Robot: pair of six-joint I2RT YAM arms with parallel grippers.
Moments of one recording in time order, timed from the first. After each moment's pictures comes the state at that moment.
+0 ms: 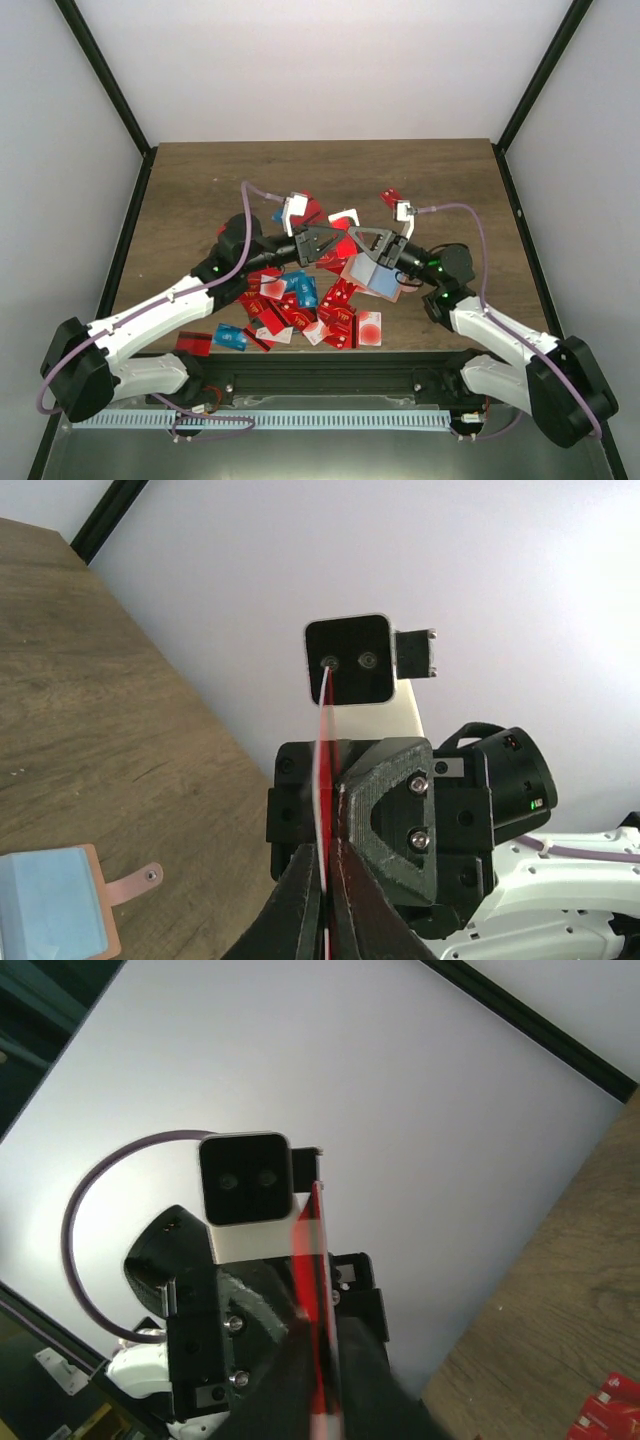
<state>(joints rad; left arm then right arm) -0.79 1.18 0.81 0.36 0.46 -0.81 0.51 1.06 0.41 1.04 -0.65 1.21</state>
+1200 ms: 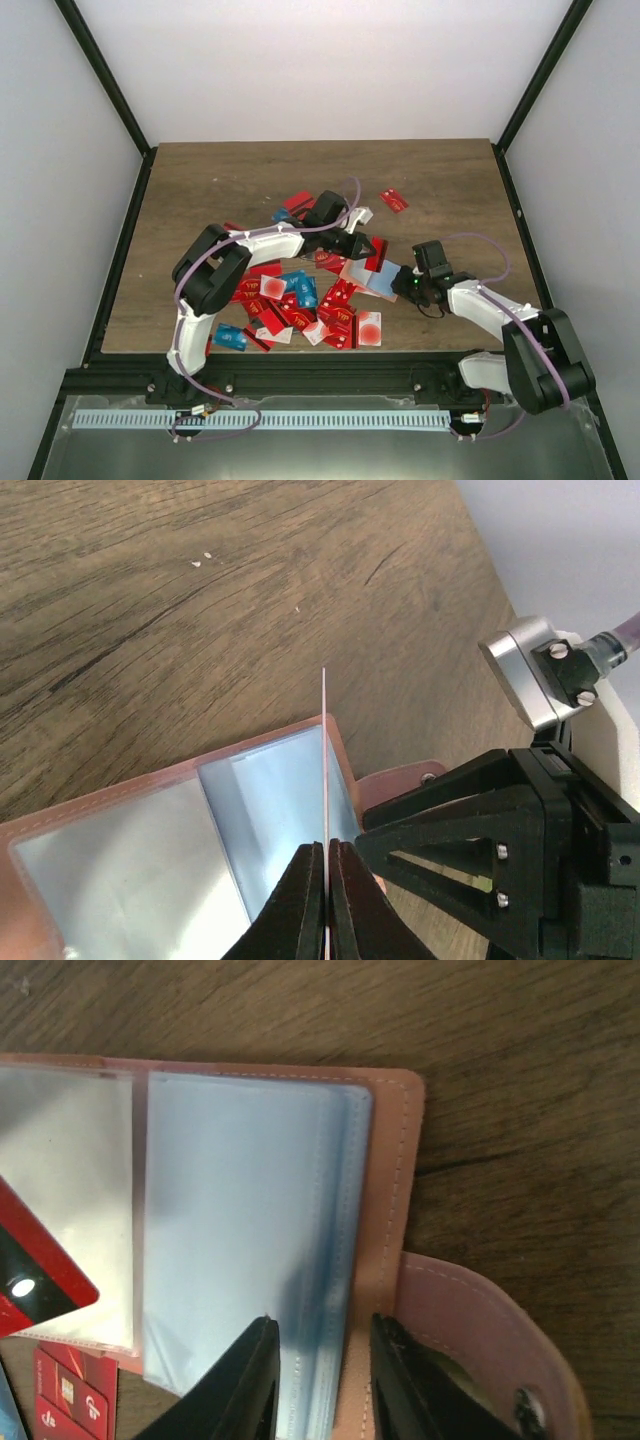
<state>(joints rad) -0.74 2.07 1.37 -0.03 0.65 -0.46 0.32 1.24 0.46 -0.25 -0.18 0.75</state>
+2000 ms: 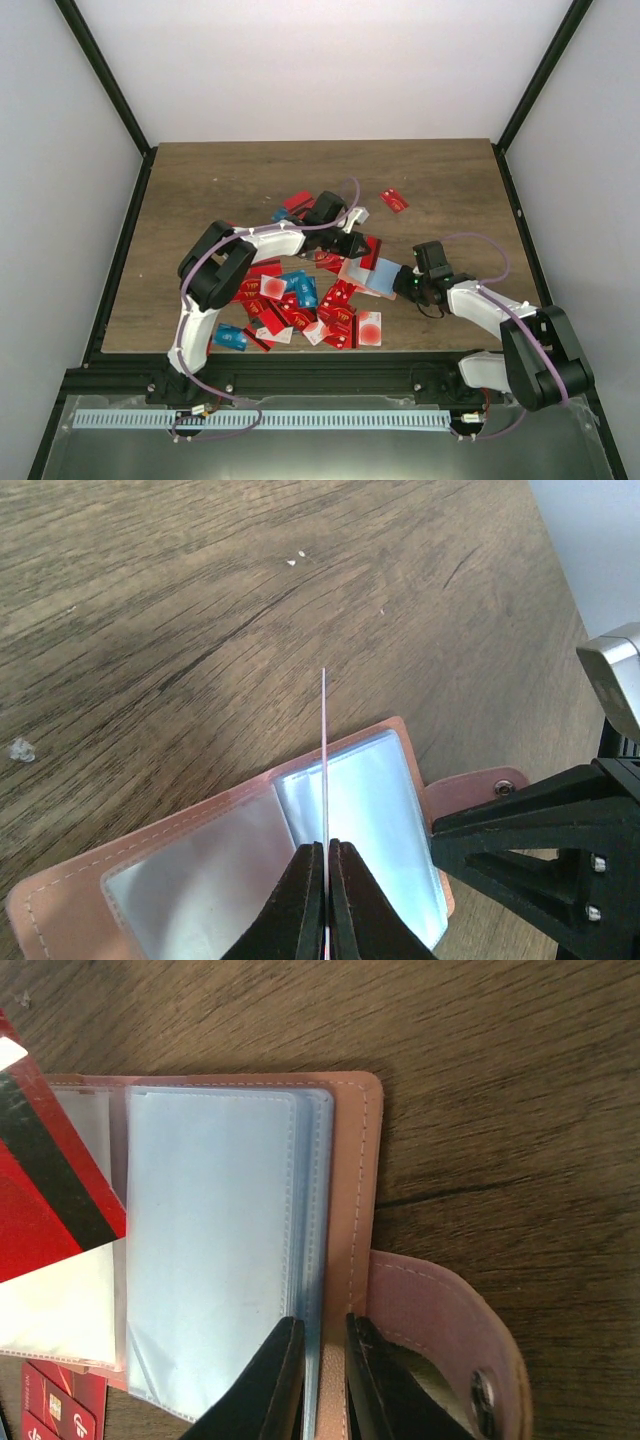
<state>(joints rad) -0.72 2.12 1.40 -0.07 0.59 -0.42 0.31 1.26 0.45 -0.19 -0.16 0.74</state>
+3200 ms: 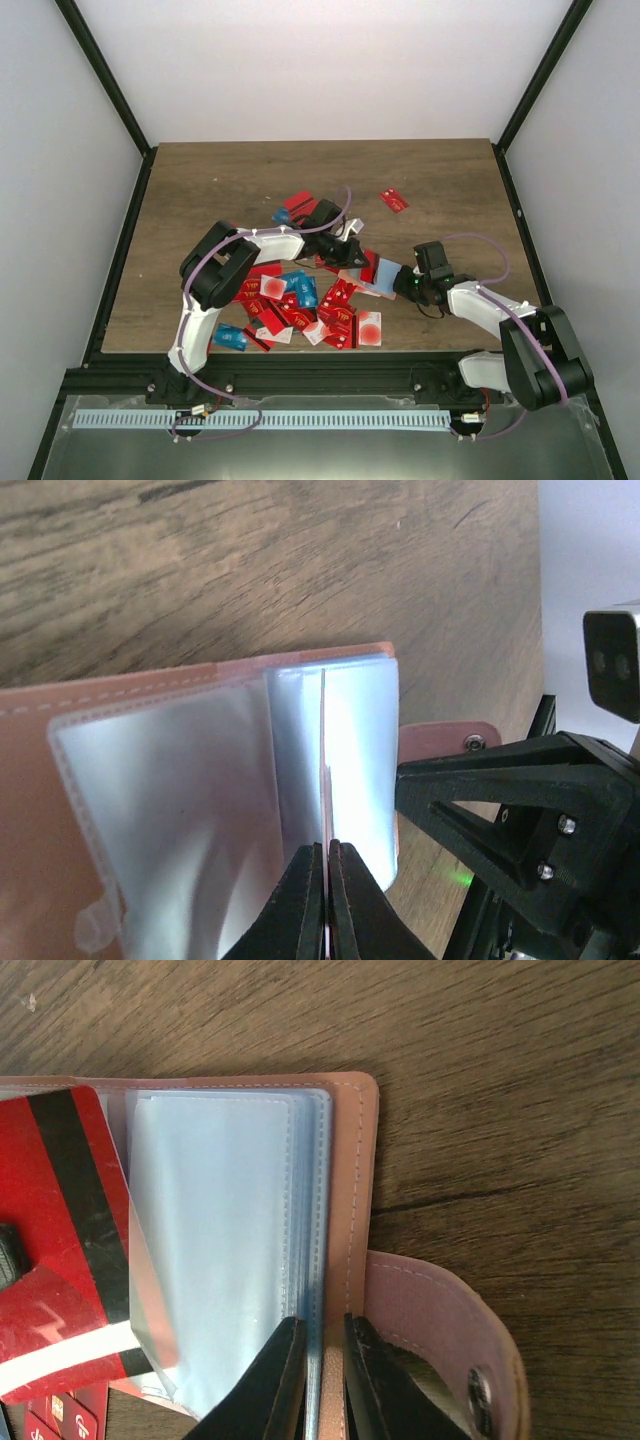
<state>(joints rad) -0.72 2.14 1.34 -0.05 0.73 -0.66 0.30 1.26 0.44 -0.17 -0.17 0.73</state>
